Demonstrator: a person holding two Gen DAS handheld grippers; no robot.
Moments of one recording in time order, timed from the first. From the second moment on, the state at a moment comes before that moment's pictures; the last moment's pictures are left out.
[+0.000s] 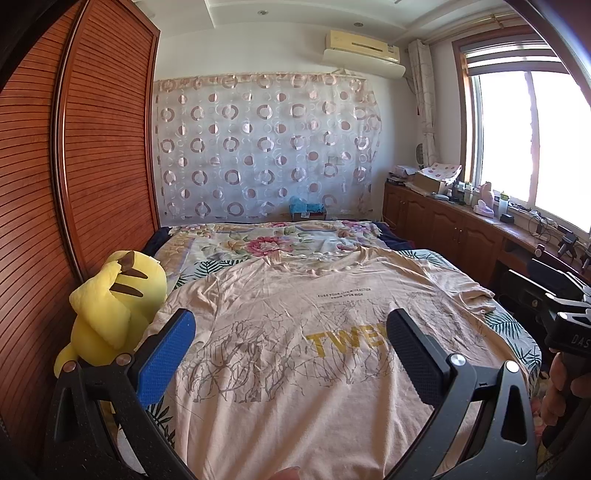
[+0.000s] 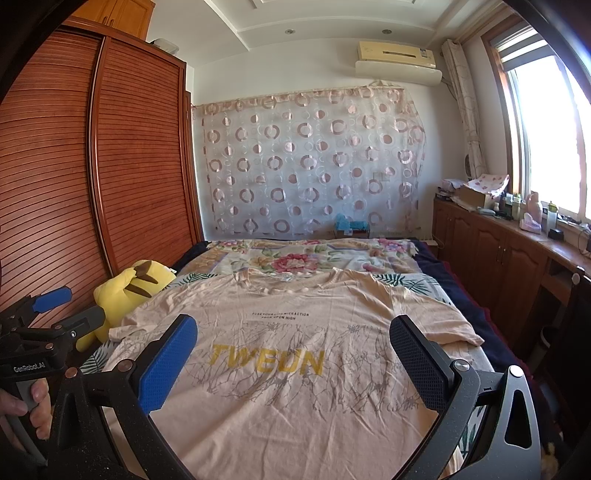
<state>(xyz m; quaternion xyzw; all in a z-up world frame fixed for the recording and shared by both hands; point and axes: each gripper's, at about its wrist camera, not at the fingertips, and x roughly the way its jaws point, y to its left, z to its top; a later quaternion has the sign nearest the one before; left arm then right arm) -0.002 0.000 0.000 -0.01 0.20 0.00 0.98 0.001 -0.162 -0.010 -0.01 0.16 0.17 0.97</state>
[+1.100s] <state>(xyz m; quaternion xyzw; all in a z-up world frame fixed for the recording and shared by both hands) -0.003 0.002 0.005 -0.01 0.20 -0.01 0.98 0.002 -0.162 -0.010 -0.01 0.16 0.17 0.97</state>
